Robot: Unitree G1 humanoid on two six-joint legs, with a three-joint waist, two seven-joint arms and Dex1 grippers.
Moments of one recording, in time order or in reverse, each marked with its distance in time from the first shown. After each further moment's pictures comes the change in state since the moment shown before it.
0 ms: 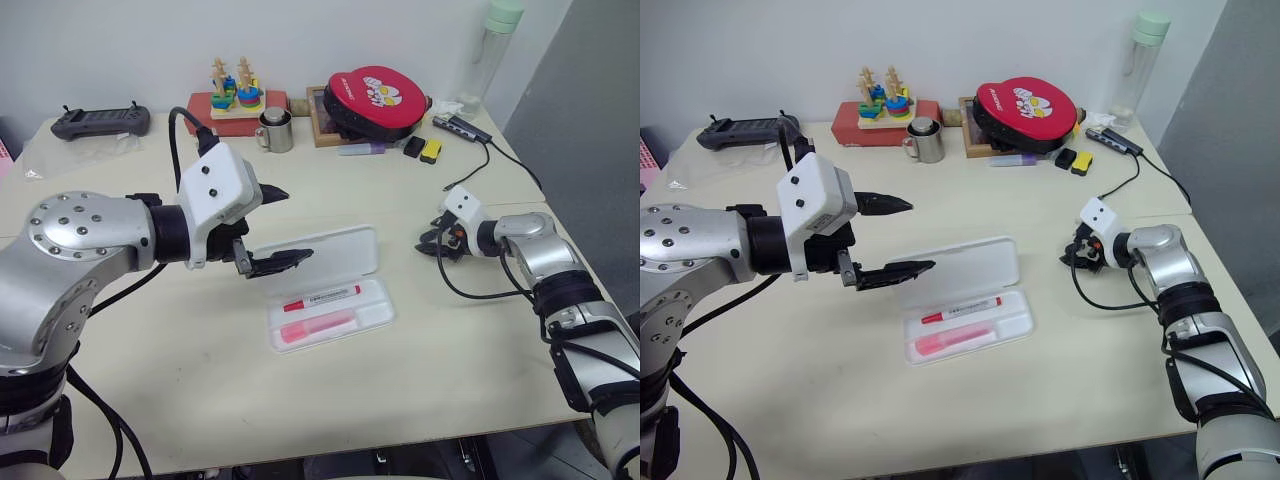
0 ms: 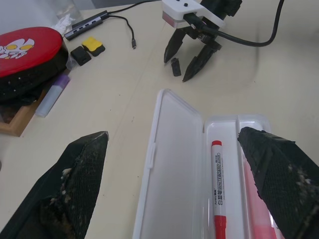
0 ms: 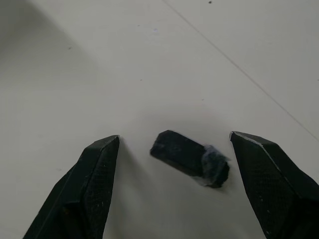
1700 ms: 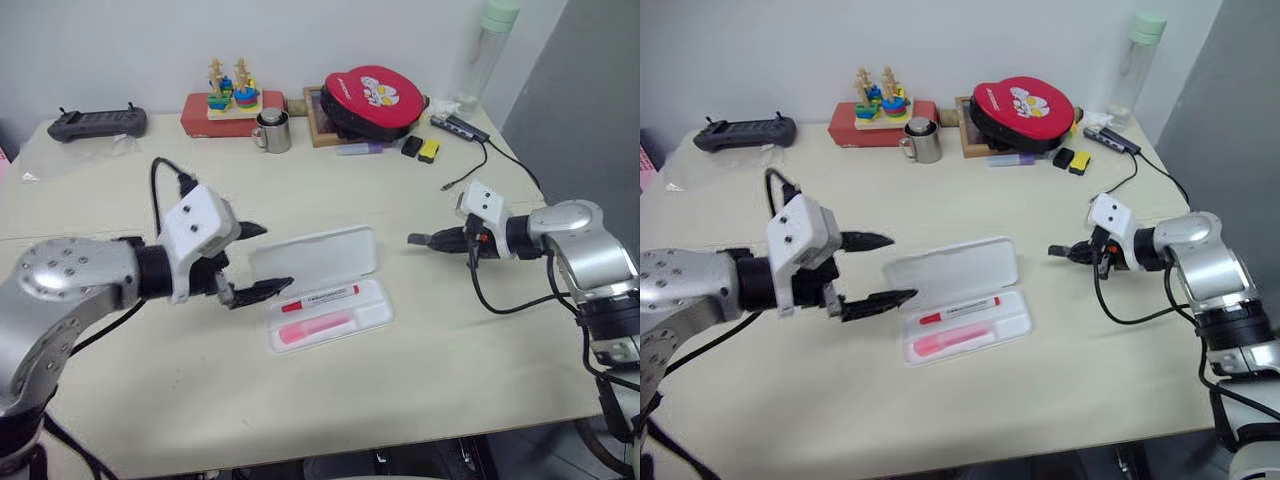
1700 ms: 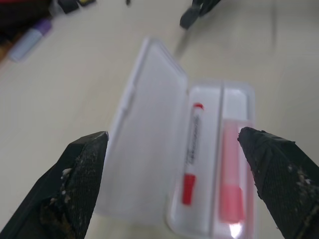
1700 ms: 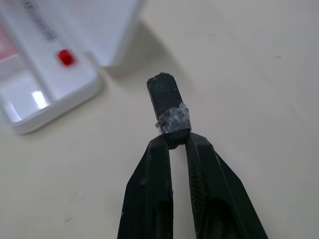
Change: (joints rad) left arm 0.372 0.043 0.168 -0.090 -0.109 0.028 0.017; right arm 0.225 -0.236 -0.050 -0.755 0.149 0.294 0.330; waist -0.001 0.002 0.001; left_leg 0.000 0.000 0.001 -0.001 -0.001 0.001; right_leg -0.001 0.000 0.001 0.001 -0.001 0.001
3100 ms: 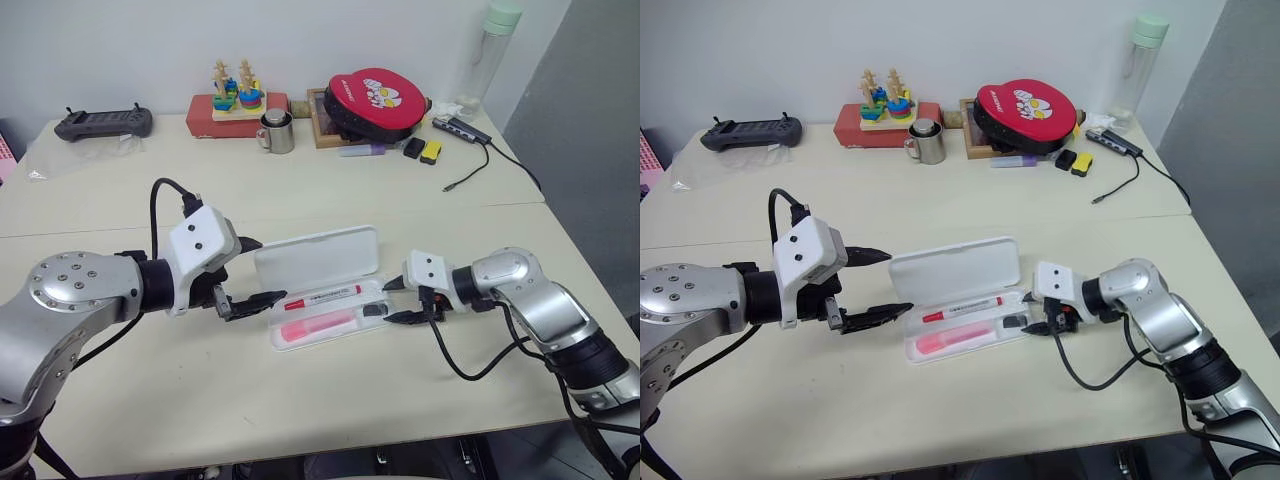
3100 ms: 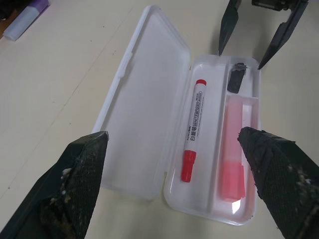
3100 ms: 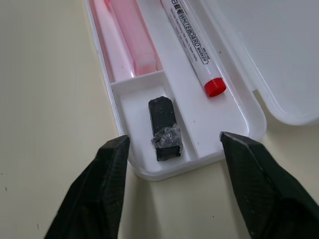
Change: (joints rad) left arm -0.021 0.018 -0.073 0.062 0.091 -0.102 0.006; right arm 0.118 0.103 0.173 -0.154 -0.018 -0.065 -0.049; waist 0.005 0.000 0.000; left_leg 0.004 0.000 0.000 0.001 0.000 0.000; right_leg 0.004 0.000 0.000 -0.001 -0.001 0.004
